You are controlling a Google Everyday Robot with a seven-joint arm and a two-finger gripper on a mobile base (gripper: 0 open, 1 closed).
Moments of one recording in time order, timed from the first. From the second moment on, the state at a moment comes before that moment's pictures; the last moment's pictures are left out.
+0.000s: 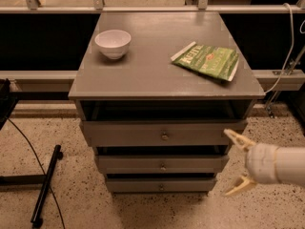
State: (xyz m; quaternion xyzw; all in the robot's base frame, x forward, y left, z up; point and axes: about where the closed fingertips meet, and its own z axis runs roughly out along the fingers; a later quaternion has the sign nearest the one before) arm 0.439 -0.215 0.703 -0.62 0.66 0.07 0.41
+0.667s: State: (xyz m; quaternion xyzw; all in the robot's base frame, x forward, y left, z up) arm 0.463 -0.207 0.600 -0.63 0.63 0.09 0.44
